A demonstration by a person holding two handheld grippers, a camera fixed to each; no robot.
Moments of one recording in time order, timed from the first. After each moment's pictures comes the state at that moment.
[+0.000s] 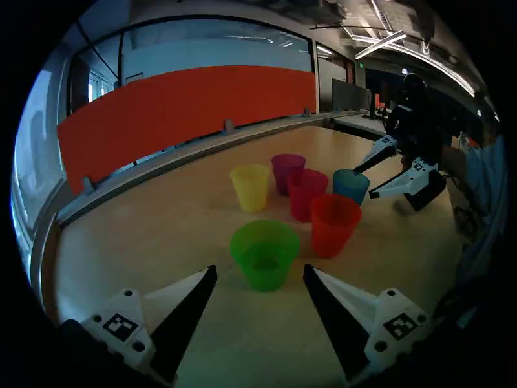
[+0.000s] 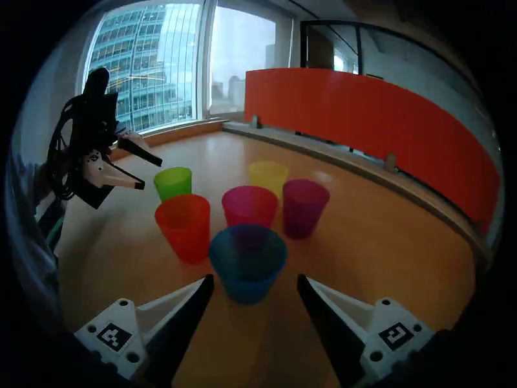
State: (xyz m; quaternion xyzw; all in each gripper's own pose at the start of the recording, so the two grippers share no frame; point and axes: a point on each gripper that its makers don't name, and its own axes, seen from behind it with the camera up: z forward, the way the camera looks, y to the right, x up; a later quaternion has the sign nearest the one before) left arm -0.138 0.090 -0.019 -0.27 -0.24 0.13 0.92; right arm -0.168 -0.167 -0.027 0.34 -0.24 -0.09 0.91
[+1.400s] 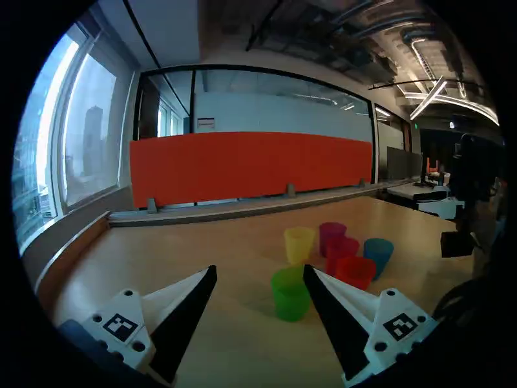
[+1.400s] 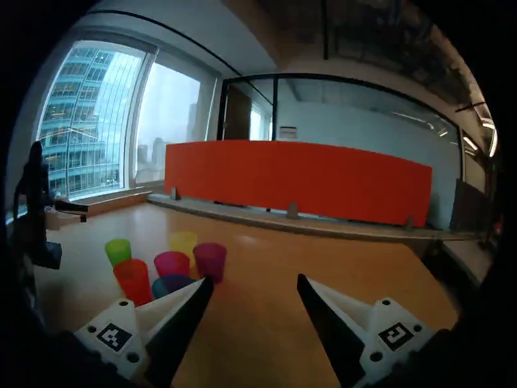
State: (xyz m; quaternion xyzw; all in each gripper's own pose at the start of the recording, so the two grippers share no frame) left arm -0.061 0.045 -0.040 -0.10 -0.08 0.05 0.99; right arm -0.070 -0.064 -0.024 0.13 -0.06 -0.02 0.99
